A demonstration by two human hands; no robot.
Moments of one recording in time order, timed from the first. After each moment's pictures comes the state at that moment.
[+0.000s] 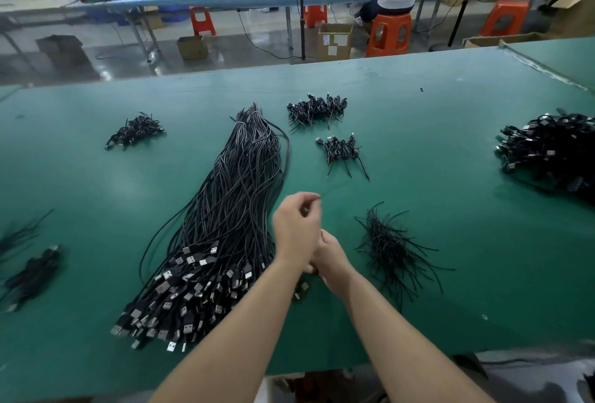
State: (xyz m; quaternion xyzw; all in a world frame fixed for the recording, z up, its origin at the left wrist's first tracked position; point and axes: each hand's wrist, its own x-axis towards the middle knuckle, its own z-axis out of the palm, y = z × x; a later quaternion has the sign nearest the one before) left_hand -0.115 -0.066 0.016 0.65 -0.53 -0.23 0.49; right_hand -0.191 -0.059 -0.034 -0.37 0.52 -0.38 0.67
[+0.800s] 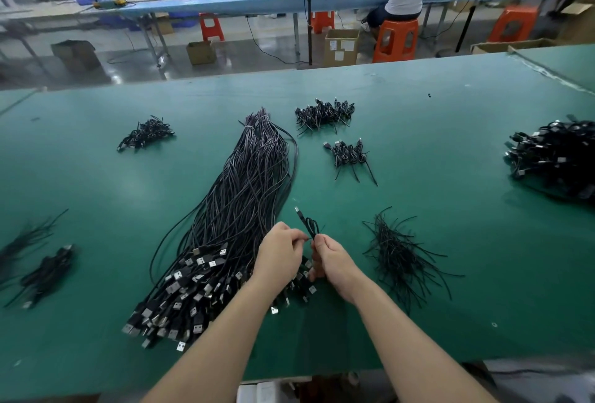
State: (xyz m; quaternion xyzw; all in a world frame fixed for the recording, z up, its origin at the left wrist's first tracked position) left_hand -0.060 -0.046 -0.016 0.69 -0.65 -0.19 0.26; right_hand -0.197 -0.056 -0.037 -0.47 0.49 -0.32 0.66
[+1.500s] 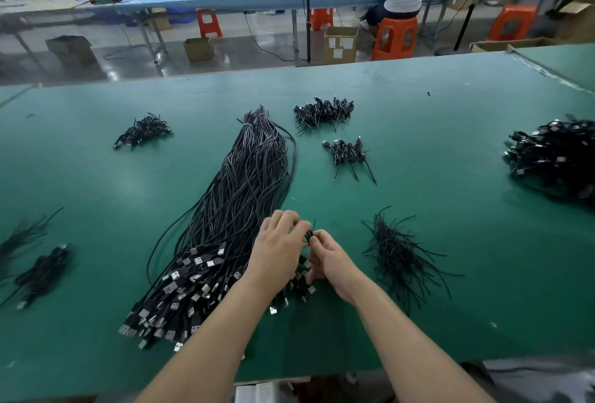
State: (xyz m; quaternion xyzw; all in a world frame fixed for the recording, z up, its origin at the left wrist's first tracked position) left_hand -0.053 -0.042 -0.013 0.56 -0.79 0.06 0.24; right_hand -0.197 -0.052 -0.027 -0.47 0.46 -0.32 0.68
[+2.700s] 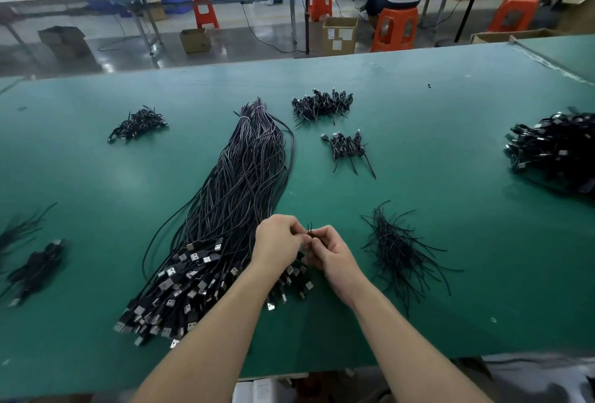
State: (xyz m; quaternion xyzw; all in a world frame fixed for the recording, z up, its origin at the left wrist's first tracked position) left_hand -0.064 -0.057 0.001 0.72 -0.61 -0.24 0.24; right_hand -0.200 -0.047 -0.047 -0.43 0.43 -0.42 0.67
